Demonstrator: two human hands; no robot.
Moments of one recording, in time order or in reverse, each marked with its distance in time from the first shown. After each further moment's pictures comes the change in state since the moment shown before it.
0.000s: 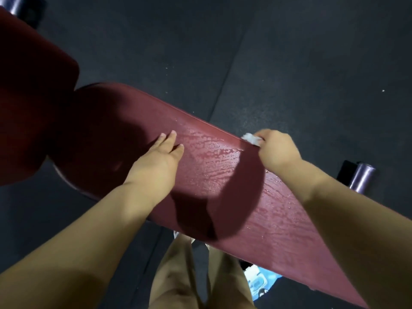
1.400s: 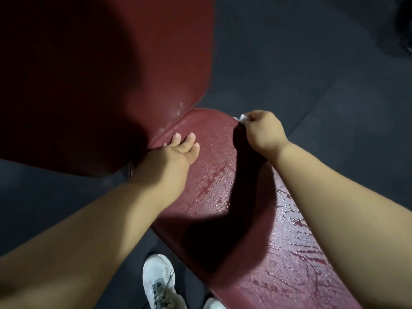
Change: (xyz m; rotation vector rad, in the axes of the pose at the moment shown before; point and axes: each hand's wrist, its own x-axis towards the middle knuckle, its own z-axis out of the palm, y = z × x) left_hand 0.000 -0.162 -0.003 -0.184 0.250 -0.095; right_hand 0.073 -0.251 0.058 0.167 0.132 -0.430
